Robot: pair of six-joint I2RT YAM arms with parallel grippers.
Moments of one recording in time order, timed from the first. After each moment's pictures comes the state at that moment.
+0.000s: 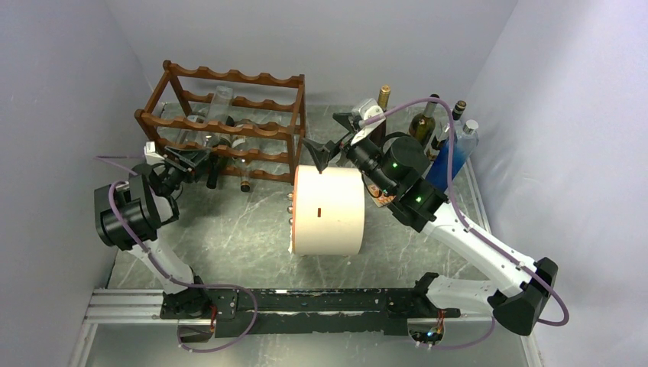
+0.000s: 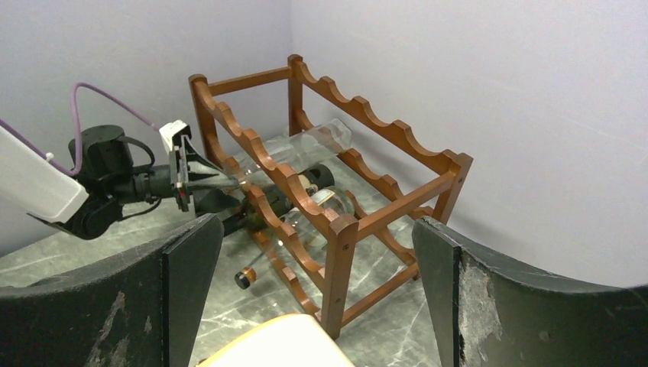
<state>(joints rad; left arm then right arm) 0.42 1.81 0.57 1.18 0.87 -1.20 0.82 1.12 1.12 0.20 0.01 -0.07</state>
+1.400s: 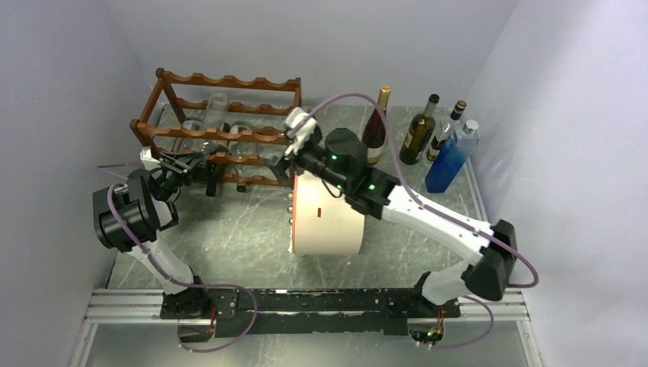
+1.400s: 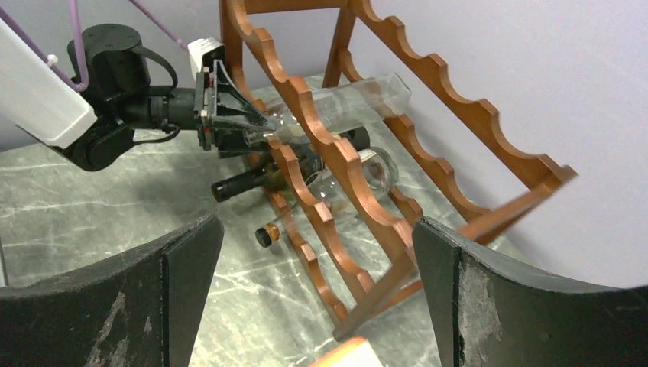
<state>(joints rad) 0.45 1.82 0.53 1.29 0.89 -1.40 0.96 1.38 1.29 0.10 0.01 -0.21</state>
